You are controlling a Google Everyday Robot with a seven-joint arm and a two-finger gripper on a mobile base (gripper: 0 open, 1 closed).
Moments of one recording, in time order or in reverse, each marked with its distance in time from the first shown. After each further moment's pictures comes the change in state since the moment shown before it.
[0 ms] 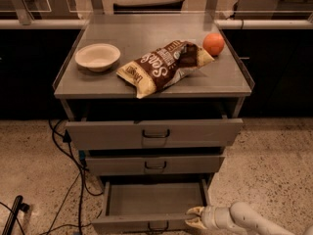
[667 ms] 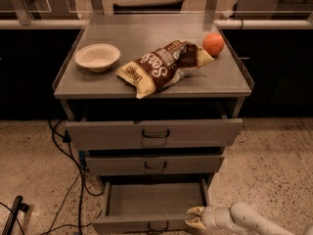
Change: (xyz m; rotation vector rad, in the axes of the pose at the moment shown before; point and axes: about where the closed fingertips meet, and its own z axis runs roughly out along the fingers) arm 0.000 0.000 0.000 0.000 0.000 0.000
